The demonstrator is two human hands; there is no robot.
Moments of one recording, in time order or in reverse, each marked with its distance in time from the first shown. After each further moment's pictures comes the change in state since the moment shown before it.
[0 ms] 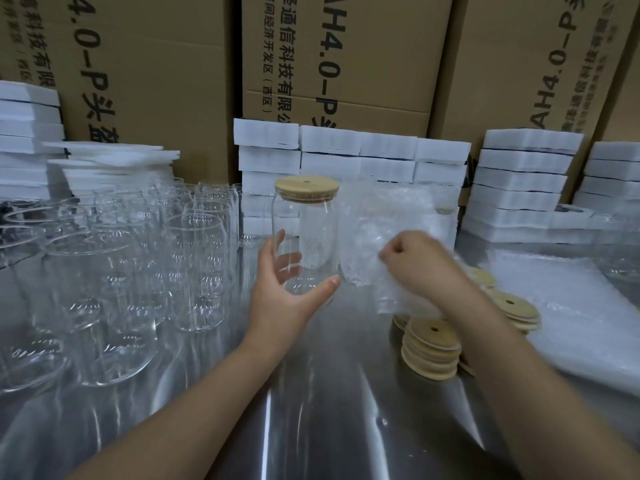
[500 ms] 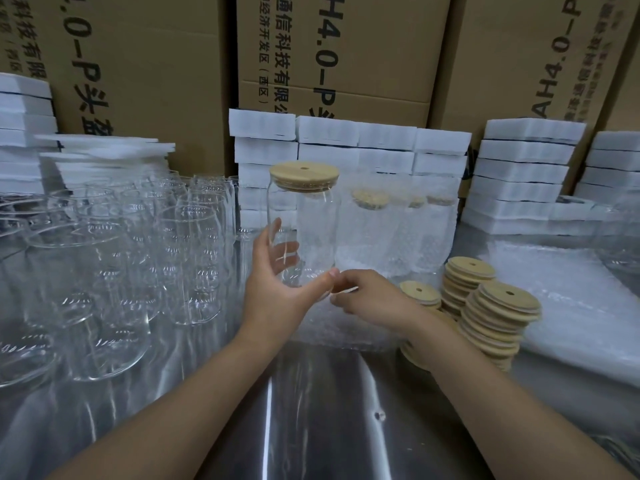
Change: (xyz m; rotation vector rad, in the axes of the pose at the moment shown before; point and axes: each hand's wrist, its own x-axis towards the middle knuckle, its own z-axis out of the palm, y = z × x) left_hand -0.001 0.002 0.001 -0.006 -0.001 0.032; right_hand 0.000 0.014 0.071 0.355 -0.382 -0.100
